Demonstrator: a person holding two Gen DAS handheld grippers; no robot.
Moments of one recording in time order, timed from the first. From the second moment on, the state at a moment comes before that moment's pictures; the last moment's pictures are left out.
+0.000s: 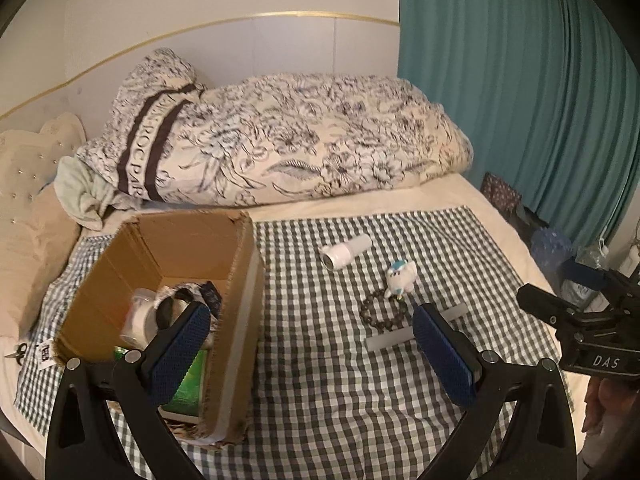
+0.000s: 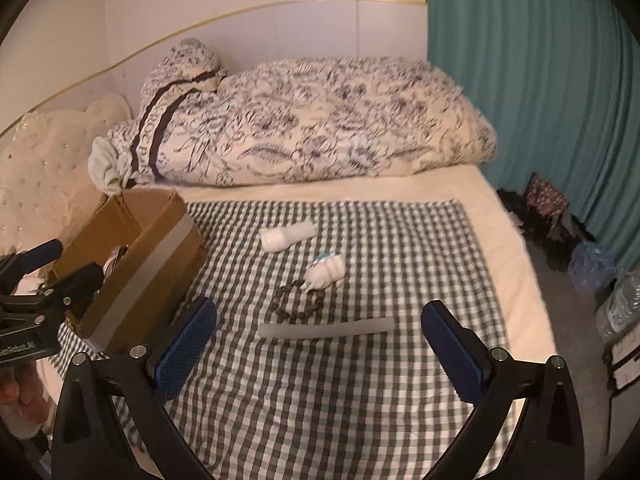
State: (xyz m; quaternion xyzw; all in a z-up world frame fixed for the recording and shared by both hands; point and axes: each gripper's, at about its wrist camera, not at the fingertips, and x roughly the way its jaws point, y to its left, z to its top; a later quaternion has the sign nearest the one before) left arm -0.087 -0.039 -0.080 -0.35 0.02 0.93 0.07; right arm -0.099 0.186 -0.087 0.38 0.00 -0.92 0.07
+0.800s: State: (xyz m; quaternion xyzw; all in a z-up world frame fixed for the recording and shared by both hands) left arm -0.167 -0.025 -0.182 -0.41 0.02 0.91 0.04; right arm -0.211 0.184 -0.191 0.45 -0.02 -0.89 0.08
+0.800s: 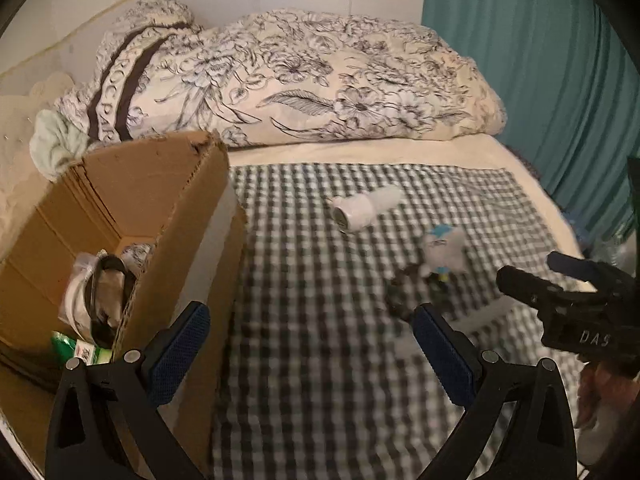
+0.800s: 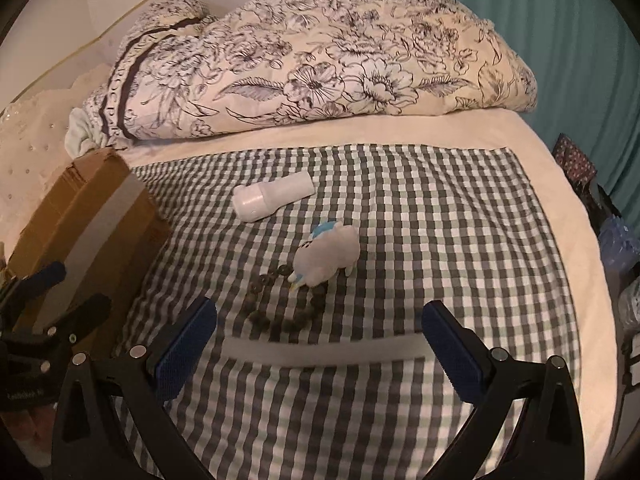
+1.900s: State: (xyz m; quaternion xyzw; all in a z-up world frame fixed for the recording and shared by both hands) left arm -0.248 0.044 -0.269 -0.44 0.03 0.89 0.12; right arm -0.293 0.204 -0.280 0.49 -0.03 -0.87 0.04
